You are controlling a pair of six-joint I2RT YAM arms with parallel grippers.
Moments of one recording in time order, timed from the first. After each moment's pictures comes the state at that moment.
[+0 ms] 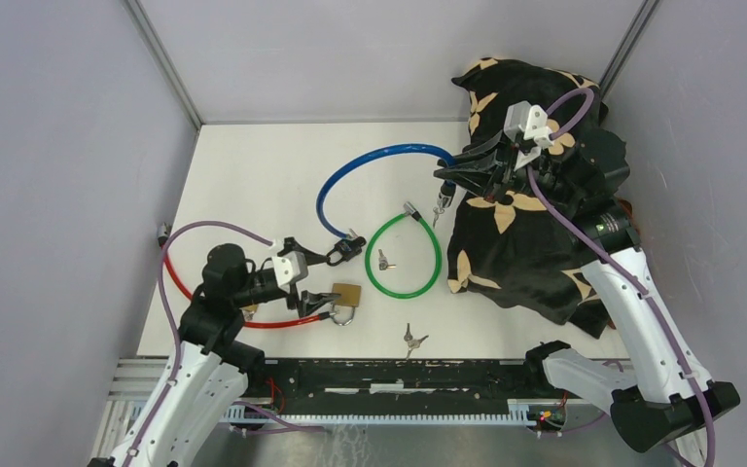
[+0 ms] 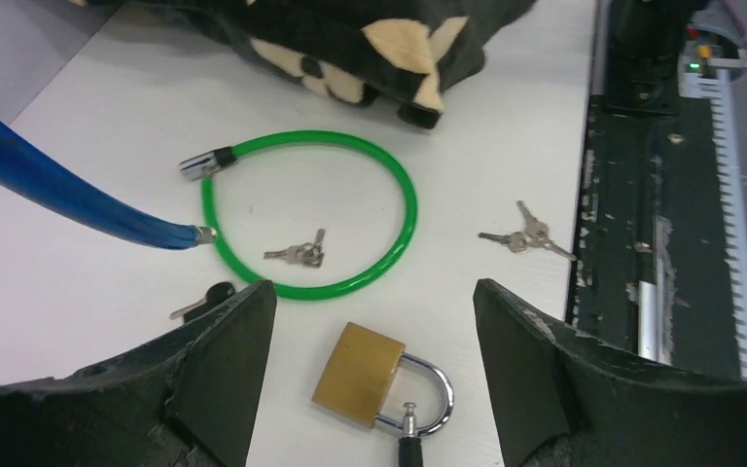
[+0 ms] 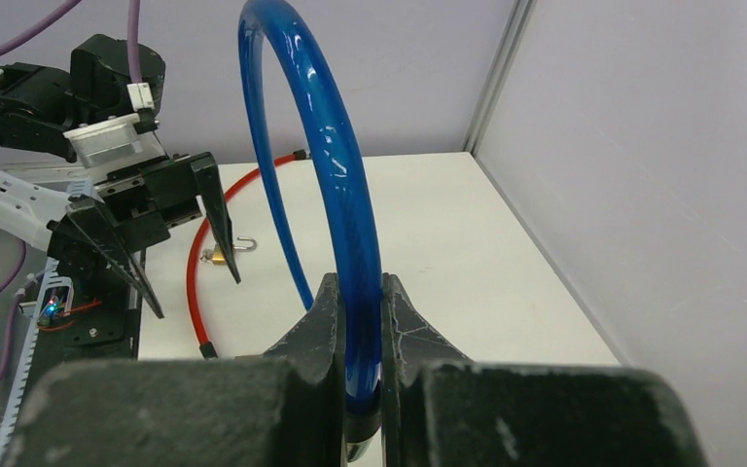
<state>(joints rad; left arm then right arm) -0.33 0.50 0.51 -0.32 0.92 0.40 0.33 1.06 1.29 -0.07 -0.93 -0.04</state>
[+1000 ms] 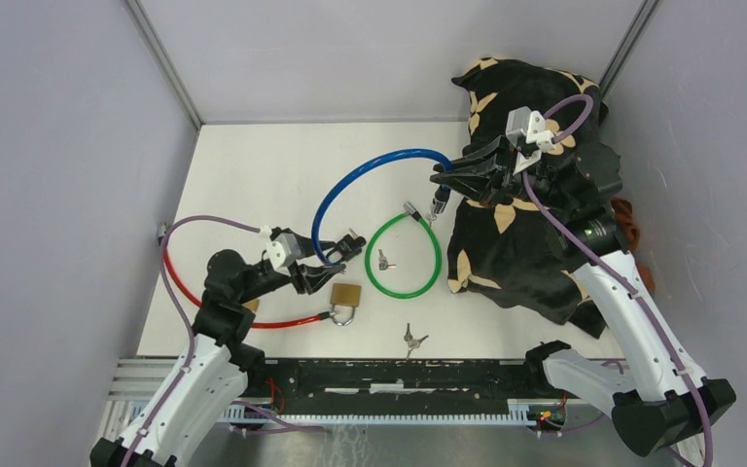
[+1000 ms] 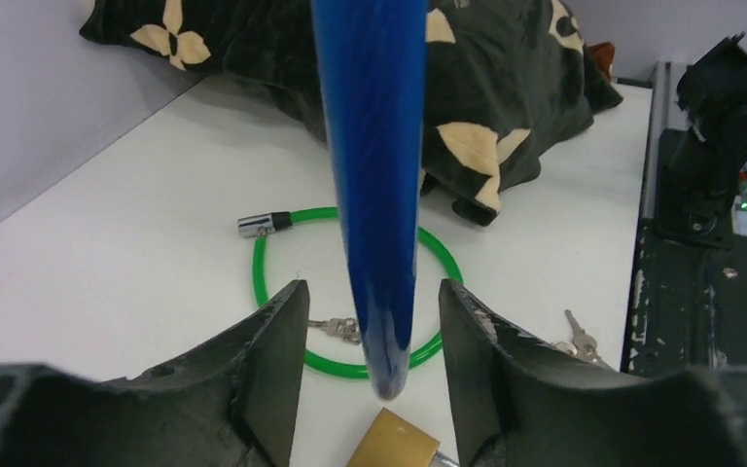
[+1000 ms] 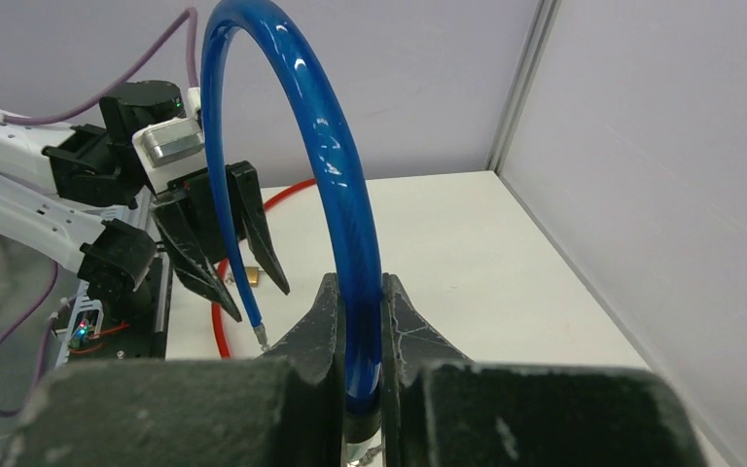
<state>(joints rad) -0.33 0.54 0.38 0.17 0.79 0.10 0.33 1.05 1.20 0.11 -0.95 0.09</state>
